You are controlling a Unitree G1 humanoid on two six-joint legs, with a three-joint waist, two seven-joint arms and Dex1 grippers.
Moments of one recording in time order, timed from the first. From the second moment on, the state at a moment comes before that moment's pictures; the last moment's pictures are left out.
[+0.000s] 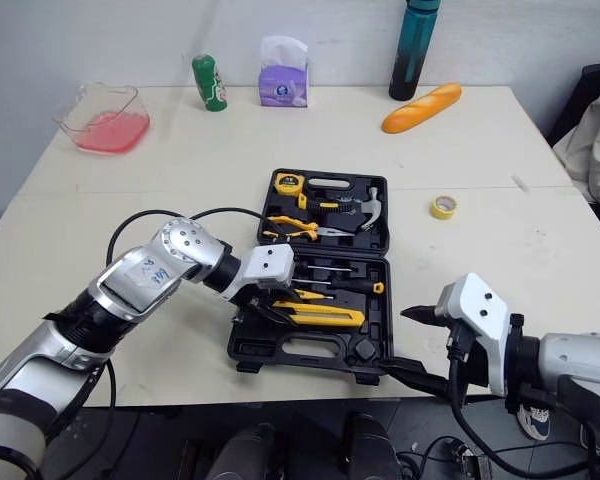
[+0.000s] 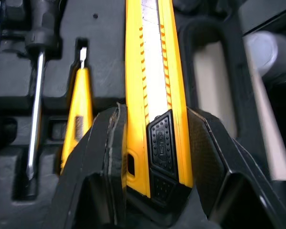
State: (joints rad) left arm -0.85 0.67 -0.58 -0.10 -0.20 0.66 -1.18; right arm 0.17 -1.00 -0.48 -0.83 0.90 0.94 0.81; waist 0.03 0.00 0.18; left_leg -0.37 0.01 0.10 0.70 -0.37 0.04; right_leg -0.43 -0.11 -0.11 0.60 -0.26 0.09
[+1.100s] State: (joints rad) left arm -0.67 0.52 -0.34 0.03 -0.30 0.32 -1.35; right arm 0.15 -0.98 -0.43 -0.82 0.92 0.91 0.74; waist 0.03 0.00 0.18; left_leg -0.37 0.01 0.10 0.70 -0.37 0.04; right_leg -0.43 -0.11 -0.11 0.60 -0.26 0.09
